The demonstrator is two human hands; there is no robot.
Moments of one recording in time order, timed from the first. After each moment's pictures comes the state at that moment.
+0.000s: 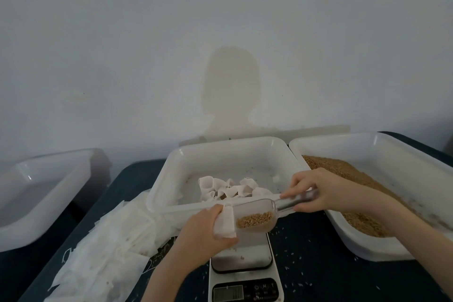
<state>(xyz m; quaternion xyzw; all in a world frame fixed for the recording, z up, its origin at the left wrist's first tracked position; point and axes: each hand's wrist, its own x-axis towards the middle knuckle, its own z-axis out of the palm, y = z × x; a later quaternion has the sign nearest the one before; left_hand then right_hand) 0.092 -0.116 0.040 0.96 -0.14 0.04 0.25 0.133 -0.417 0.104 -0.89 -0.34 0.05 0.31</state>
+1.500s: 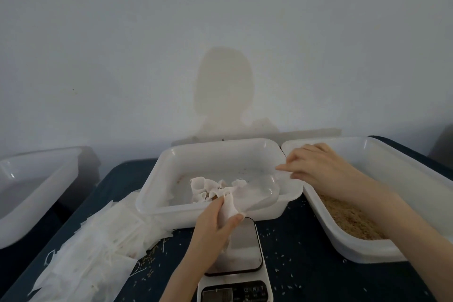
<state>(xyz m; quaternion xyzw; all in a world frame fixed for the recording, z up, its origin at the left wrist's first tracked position) 0.101 -0.159 0.023 0.86 -0.11 0.13 0.48 0.134 -0.418 0.134 -0.94 -0.29 -0.16 -0.07</state>
